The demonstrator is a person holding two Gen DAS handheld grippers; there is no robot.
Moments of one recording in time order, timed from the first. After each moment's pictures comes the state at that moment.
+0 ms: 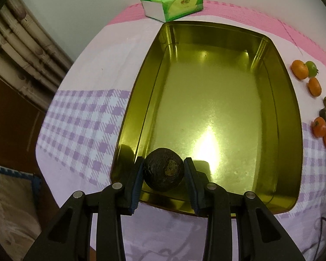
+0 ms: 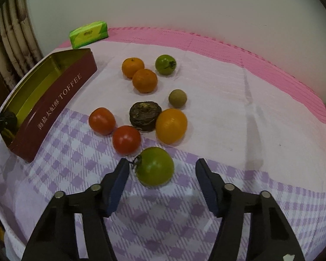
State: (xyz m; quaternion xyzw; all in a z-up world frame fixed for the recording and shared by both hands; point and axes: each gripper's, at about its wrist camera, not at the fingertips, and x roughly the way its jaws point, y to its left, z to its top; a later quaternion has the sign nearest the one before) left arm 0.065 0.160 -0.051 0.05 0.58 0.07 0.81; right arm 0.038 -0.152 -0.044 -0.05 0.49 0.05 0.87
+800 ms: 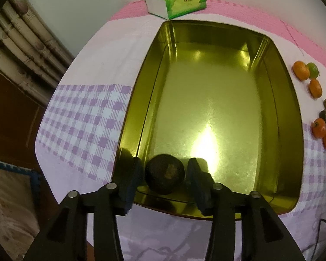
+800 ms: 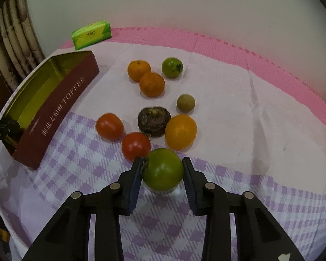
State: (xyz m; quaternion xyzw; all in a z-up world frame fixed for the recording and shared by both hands) left arm 0.063 0.160 -0.046 0.04 0.58 0.07 0.81; right arm 0.042 -0.144 -0.036 -0.04 0.49 0.06 0.87
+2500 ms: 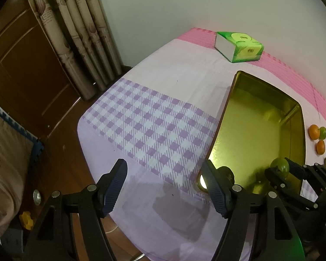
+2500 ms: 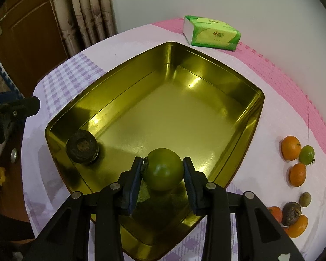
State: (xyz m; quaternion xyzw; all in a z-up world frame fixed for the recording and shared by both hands) left arm 0.019 0.233 0.012 -0.06 0.50 0.19 0.84; right arm 0.080 0.070 -0.037 -0.16 0.49 0.26 0.82
